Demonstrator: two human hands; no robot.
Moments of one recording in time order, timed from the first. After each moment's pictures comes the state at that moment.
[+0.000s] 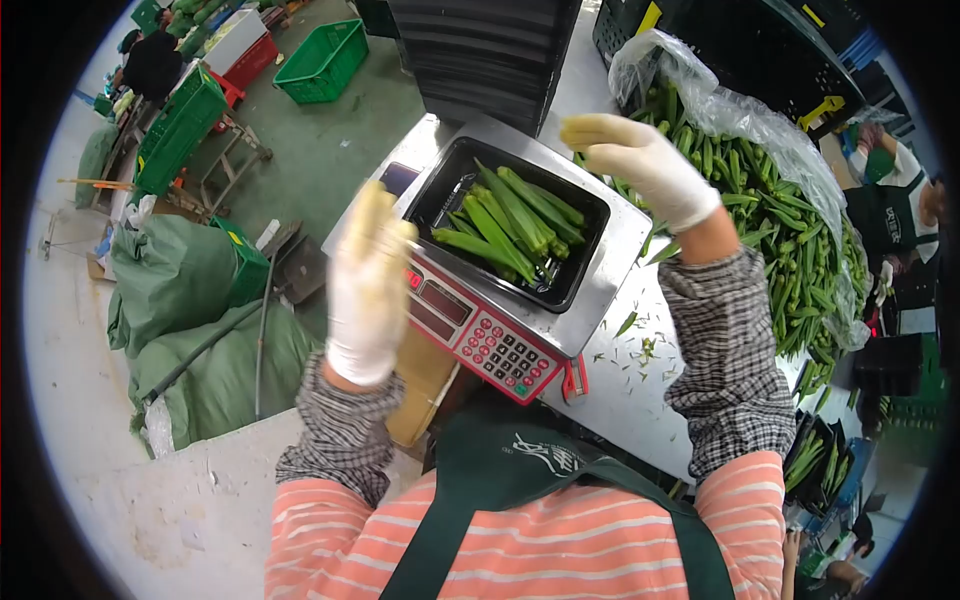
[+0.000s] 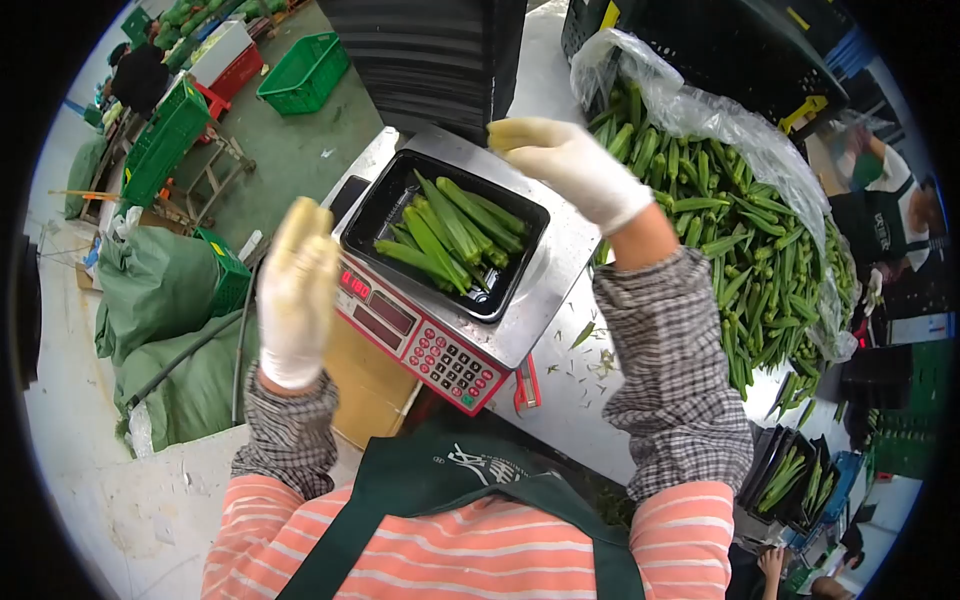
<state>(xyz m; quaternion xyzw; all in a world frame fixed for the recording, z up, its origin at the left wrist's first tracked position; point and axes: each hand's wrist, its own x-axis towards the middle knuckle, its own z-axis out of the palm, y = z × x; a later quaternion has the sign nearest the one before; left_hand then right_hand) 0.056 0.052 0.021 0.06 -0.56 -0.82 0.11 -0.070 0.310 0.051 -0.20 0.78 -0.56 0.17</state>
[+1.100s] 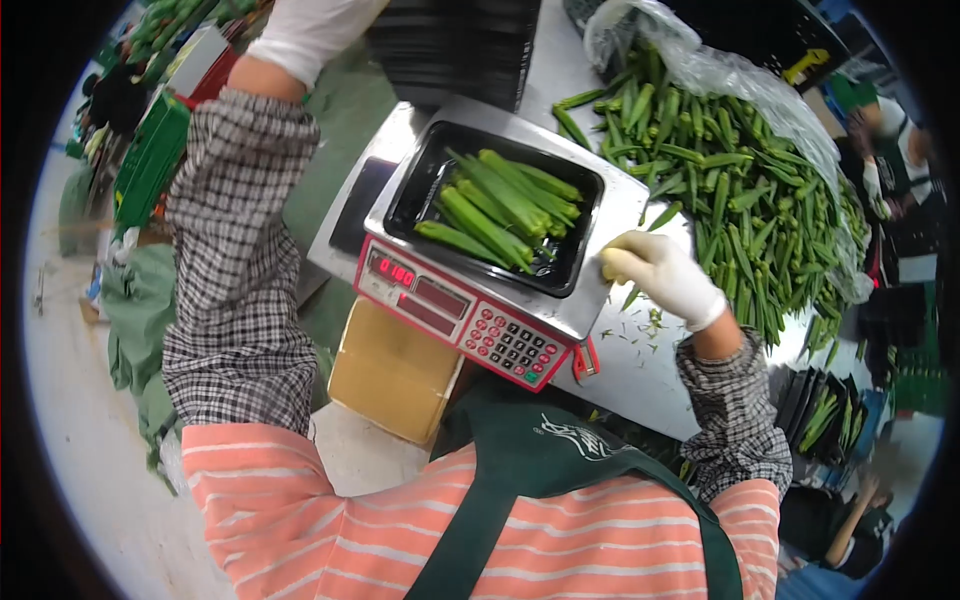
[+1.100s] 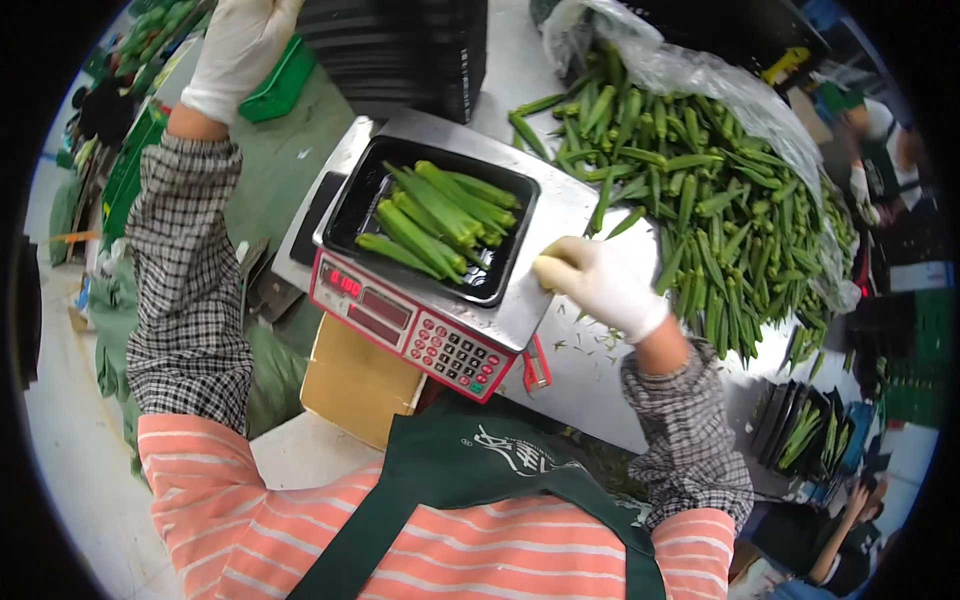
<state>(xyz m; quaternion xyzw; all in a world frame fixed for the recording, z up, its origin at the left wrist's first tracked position) -0.140 0.034 0.134 -0.35 -0.80 -0.06 0.48 0.035 0.343 -0.001 -0.04 0.85 -0.47 0.22</state>
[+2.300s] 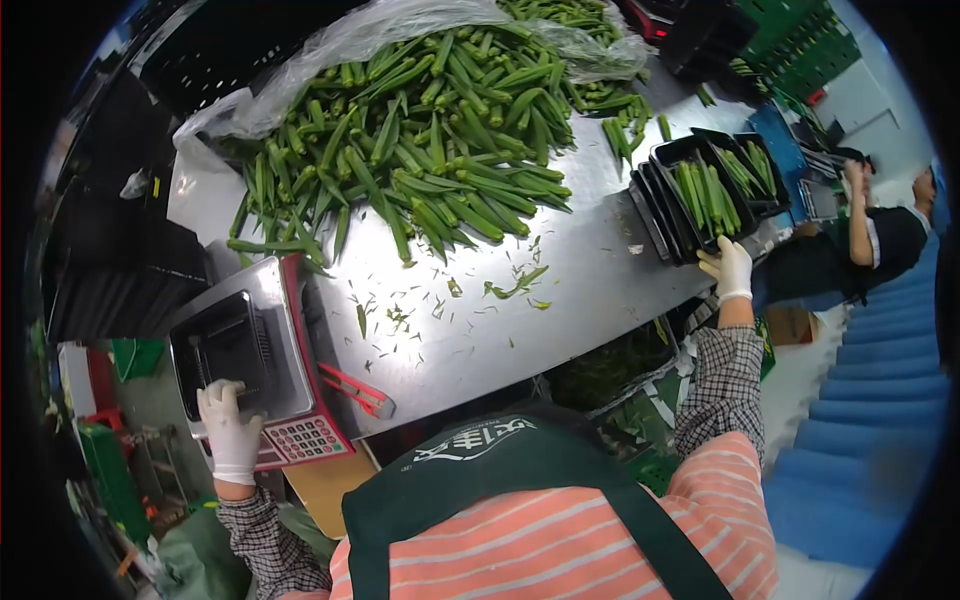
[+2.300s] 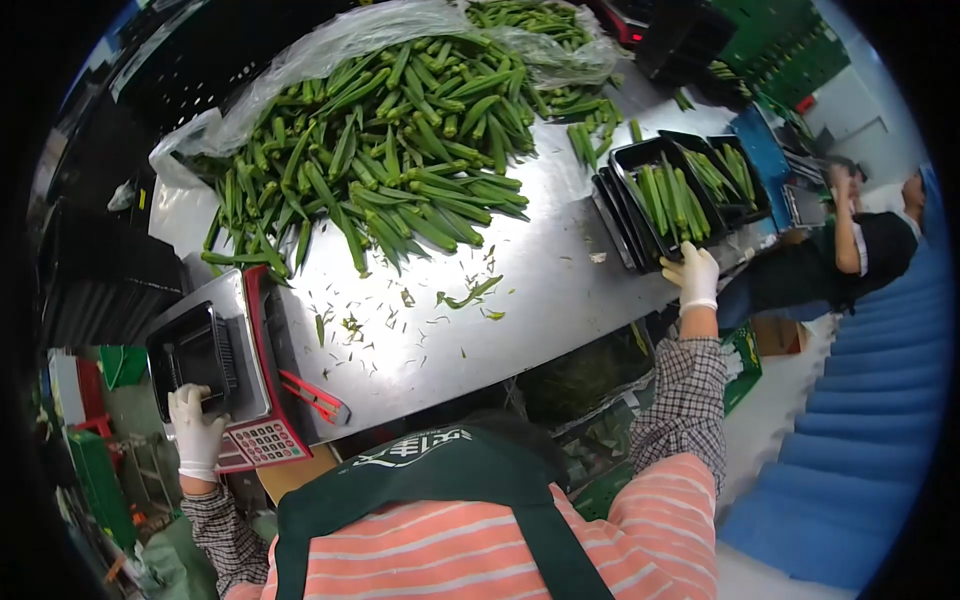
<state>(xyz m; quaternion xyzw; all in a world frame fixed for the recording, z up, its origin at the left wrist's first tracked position) 0.045 0.127 -0.016 -0.37 -0.93 -0.06 0.03 0.441 0.744 -0.060 0.58 0.50 -0.52 -0.36</state>
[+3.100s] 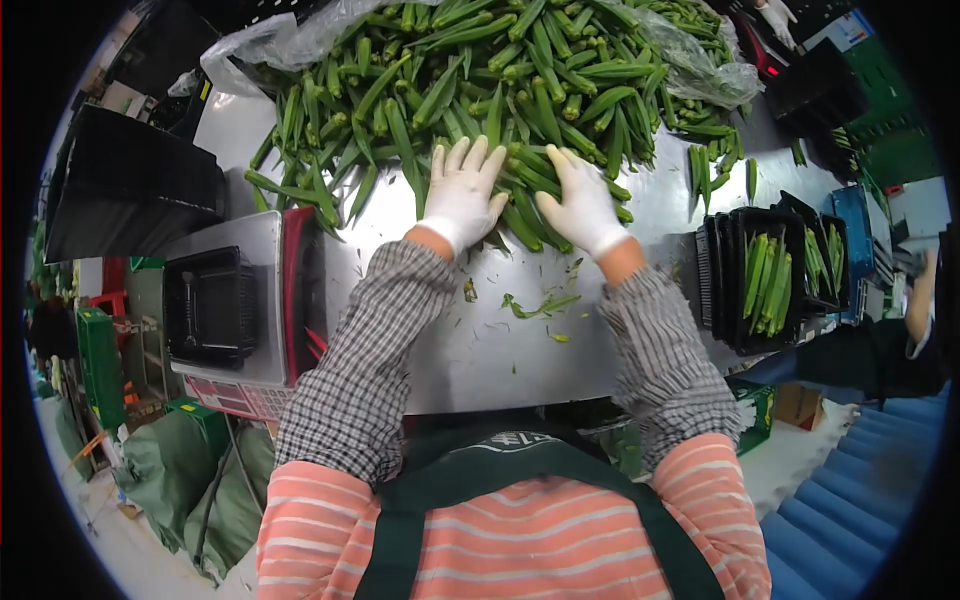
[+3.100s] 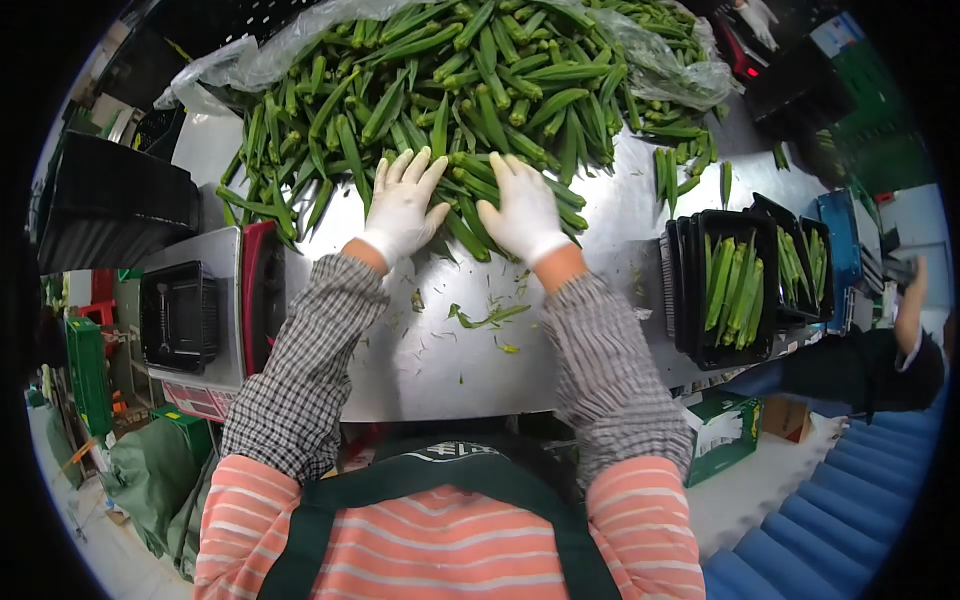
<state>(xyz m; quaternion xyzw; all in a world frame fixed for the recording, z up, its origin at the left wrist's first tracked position) 0.034 0.501 -0.131 -0.48 -0.86 -0.18 0.06 0.144 0.662 -0.127 0.12 0.96 -0.19 -0.19</state>
